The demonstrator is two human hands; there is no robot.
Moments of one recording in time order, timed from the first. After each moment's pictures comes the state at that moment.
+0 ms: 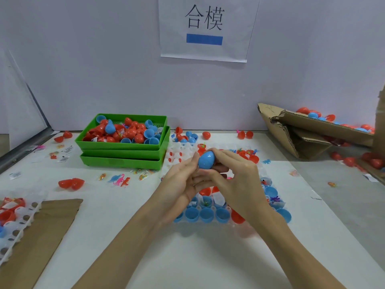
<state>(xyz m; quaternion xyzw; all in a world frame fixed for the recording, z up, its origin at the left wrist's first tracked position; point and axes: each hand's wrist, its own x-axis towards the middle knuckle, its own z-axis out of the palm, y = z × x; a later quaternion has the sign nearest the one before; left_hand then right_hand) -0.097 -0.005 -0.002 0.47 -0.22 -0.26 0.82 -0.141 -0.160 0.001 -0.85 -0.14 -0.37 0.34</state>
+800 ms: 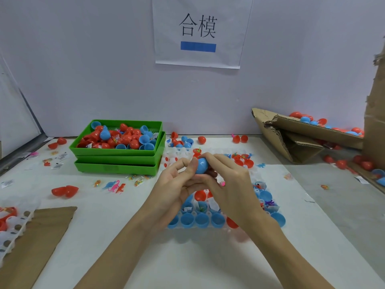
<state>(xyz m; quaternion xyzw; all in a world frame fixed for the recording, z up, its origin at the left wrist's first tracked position) -0.099 -0.004 0.004 0.52 -0.21 -0.20 0.81 -0.140 -0.157 -0.001 -0.86 -0.15 -0.41 0.27</state>
